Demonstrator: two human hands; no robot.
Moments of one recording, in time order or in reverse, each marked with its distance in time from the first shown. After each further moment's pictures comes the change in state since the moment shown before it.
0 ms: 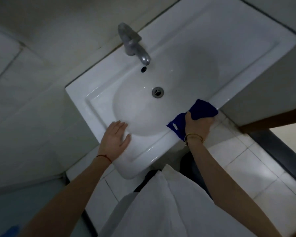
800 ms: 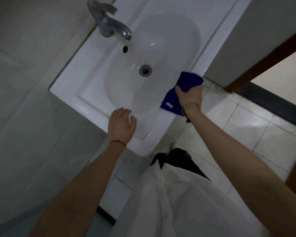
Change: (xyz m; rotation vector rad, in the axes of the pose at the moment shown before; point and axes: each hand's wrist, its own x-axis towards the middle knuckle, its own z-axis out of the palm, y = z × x) left_hand -0.009 -0.009 0.002 -0.100 -0.002 0.057; right_hand -0.062 0.013 0.011 0.135 -0.053 0.003
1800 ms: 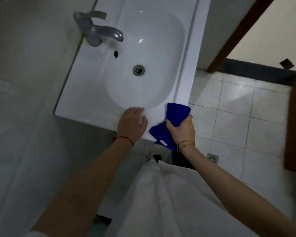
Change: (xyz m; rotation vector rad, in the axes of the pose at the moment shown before) left_hand 0.019 -0.059 -0.026 -0.058 -0.196 0.466; right_hand -0.171 0.073 0.086 0.002 0.212 0.082
